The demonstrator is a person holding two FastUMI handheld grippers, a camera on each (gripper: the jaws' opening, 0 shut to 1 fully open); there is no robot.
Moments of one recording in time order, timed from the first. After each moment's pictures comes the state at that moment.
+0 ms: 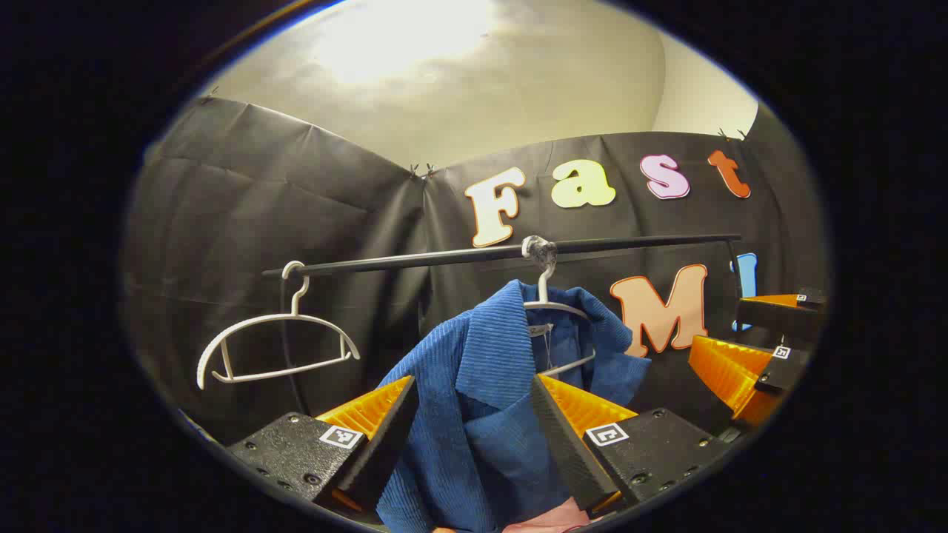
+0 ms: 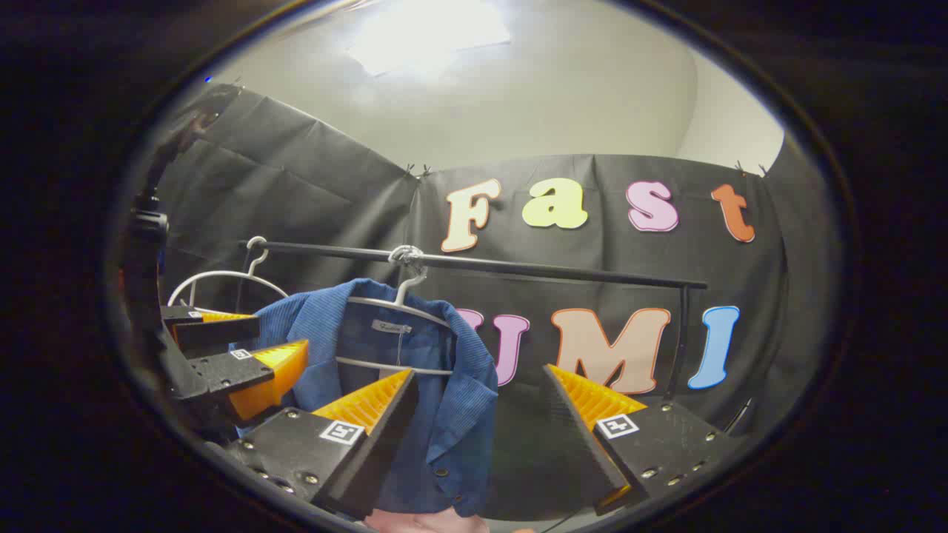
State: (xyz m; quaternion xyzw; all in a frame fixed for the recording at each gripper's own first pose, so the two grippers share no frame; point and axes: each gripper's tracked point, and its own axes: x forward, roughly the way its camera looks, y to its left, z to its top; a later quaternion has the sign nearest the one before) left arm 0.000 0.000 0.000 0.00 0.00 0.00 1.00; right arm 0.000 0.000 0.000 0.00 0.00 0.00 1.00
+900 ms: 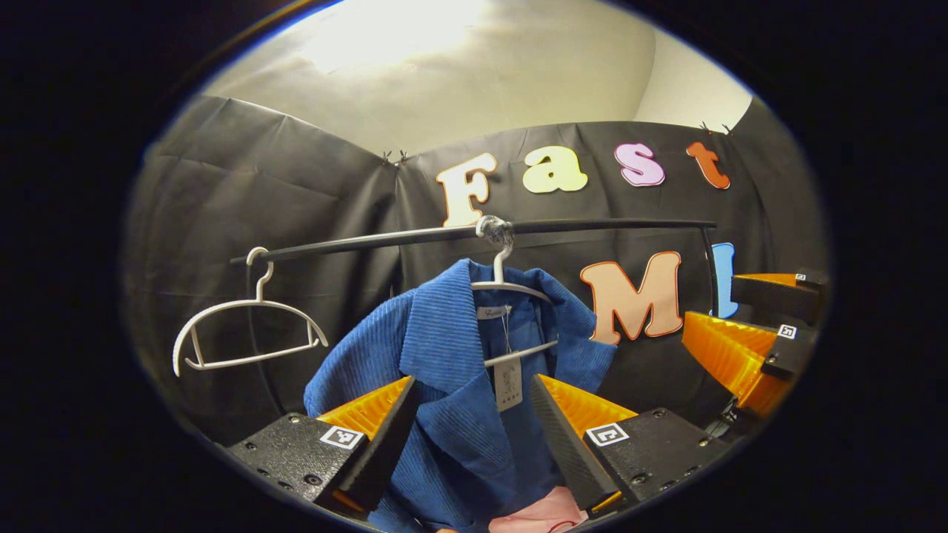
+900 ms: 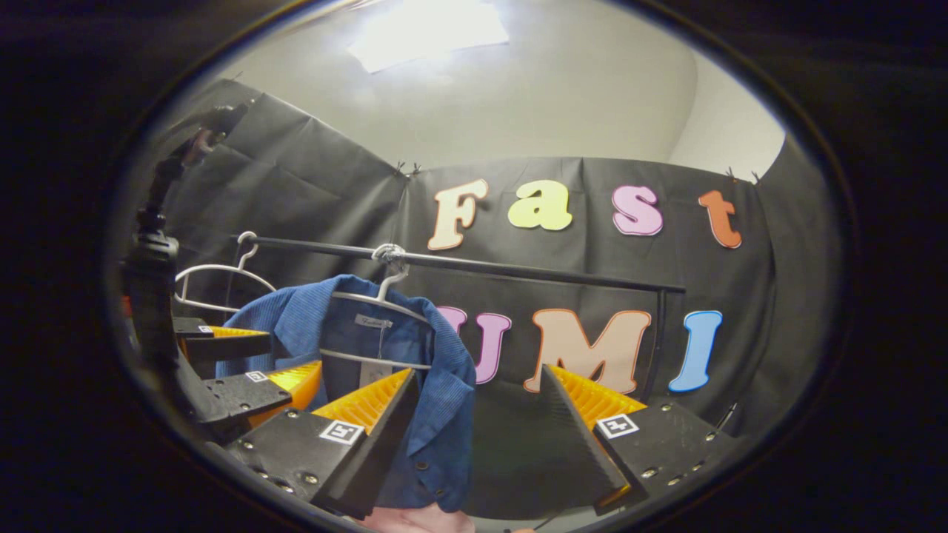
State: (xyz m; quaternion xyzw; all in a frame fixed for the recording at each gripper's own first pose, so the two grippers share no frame) left arm 0.001 -0.034 -0.028 0.00 0.04 -0.04 1.00; right arm -0.011 -0.023 -0.001 -0.02 0.01 -0.02 1.00
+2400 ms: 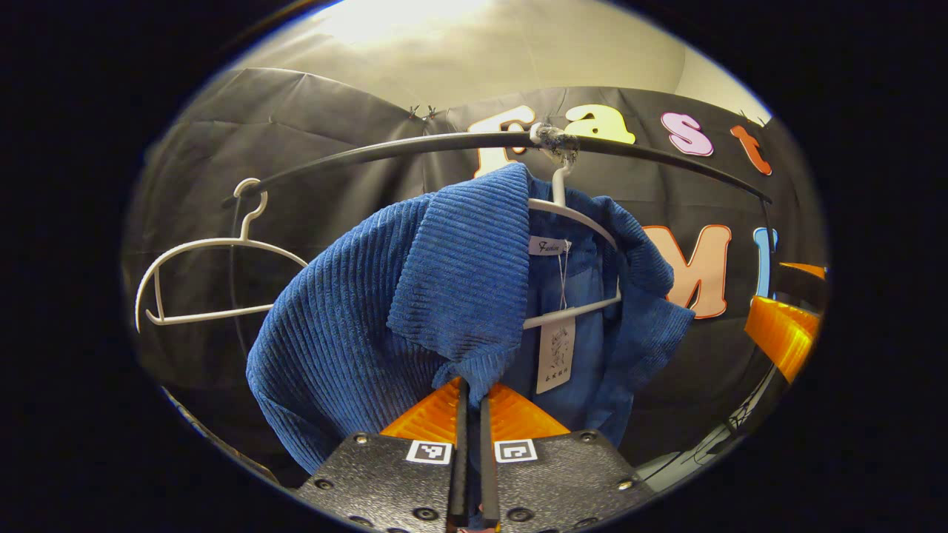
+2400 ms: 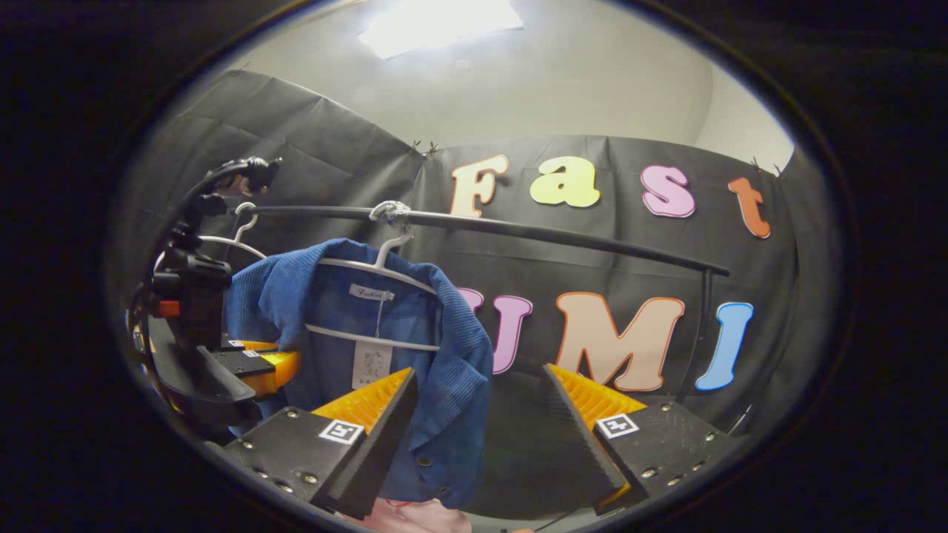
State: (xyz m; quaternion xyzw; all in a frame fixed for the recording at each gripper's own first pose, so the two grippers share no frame) left arm 0.067 -0.003 -0.091 -0.02 0.11 0.01 0.99; right arm 0.054 -0.008 -0.049 -0.02 0.04 0.02 1.00
